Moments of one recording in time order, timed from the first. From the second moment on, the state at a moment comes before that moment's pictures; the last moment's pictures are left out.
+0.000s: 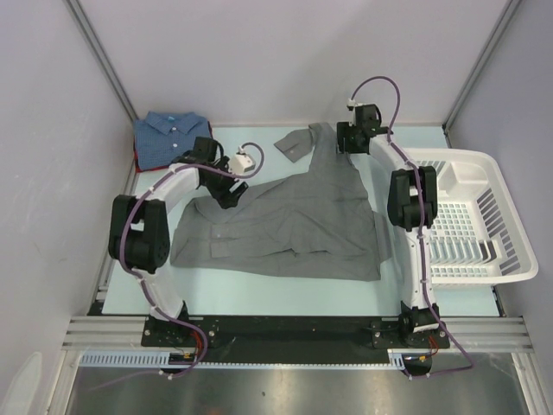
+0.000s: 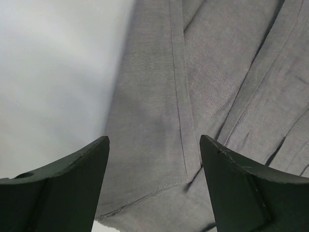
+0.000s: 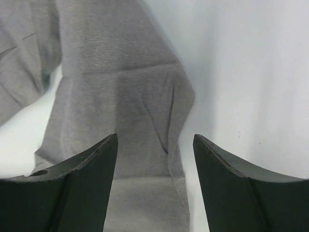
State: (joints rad) left arm -0.18 1.81 1.33 -0.58 0.37 0.74; right arm 0.17 2.43 2.10 -0.42 -0.07 0.10
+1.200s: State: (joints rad) left arm -0.25 1.92 1.33 -0.48 -0.08 0.81; right arm 0.16 2.55 2.25 -0.51 -0.05 0.15
